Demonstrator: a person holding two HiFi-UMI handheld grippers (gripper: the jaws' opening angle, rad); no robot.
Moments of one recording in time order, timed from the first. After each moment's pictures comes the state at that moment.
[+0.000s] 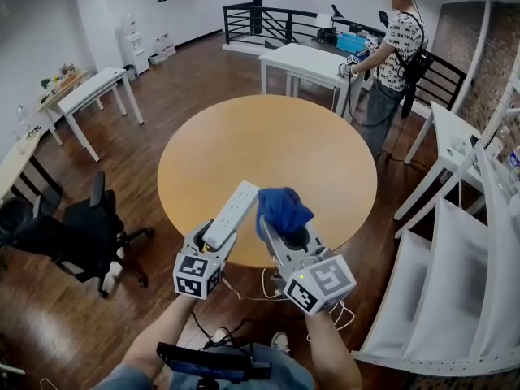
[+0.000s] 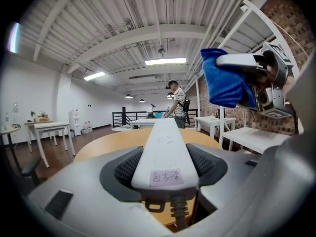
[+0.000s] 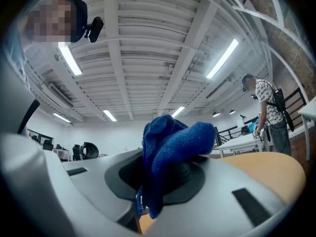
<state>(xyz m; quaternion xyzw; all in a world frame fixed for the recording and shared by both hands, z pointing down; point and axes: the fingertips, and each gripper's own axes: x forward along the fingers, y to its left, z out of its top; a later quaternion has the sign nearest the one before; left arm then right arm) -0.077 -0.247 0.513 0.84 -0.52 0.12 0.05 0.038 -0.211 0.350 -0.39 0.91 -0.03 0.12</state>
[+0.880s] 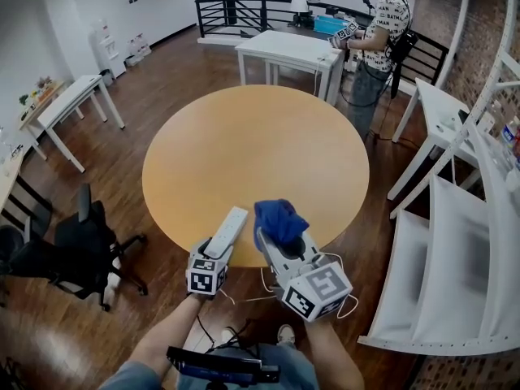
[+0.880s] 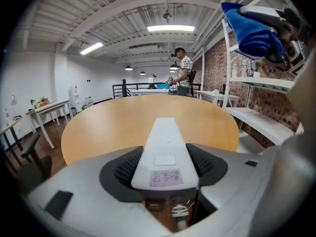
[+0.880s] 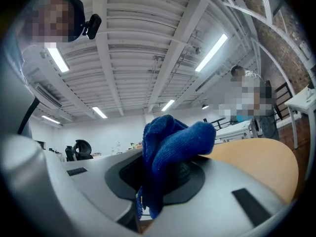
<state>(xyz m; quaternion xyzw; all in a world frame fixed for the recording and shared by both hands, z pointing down) -0.084 -0.269 0.658 0.82 -0.50 0.25 0.16 0.047 -0.217 0.399 -0.43 0.89 -0.09 0.09</state>
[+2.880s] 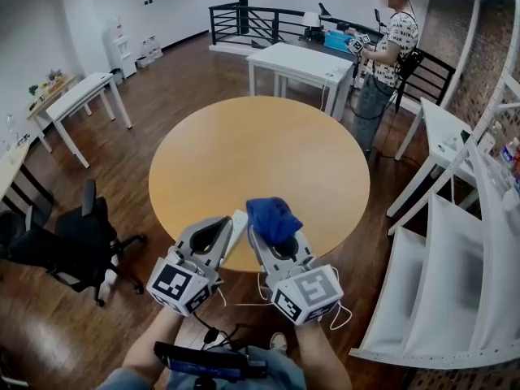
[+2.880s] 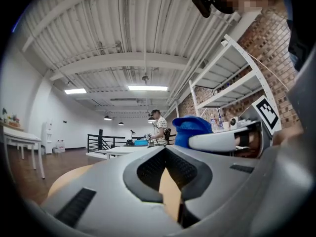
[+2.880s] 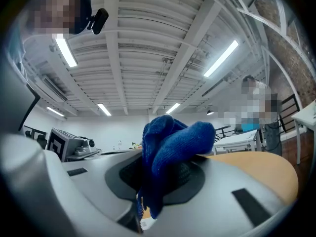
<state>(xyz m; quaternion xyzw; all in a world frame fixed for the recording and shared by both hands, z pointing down) -0.037 -0.219 0.374 0.91 -0.42 -0.02 -0.05 0.025 -0.211 0.361 -0.42 0.90 -0.04 0.09</state>
